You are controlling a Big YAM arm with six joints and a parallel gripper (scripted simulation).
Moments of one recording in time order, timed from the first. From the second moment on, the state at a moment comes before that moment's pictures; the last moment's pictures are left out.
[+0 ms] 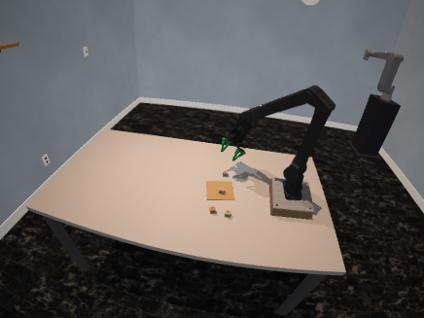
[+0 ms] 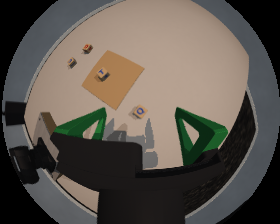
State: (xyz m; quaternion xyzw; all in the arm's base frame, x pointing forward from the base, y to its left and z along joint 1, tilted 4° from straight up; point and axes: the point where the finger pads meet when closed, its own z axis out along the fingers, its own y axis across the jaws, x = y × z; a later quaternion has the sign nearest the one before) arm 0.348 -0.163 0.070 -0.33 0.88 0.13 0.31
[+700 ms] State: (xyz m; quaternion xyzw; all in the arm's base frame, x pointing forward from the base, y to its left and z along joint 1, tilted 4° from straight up) arm 0.348 -0.163 0.070 -0.33 0.88 0.13 0.31
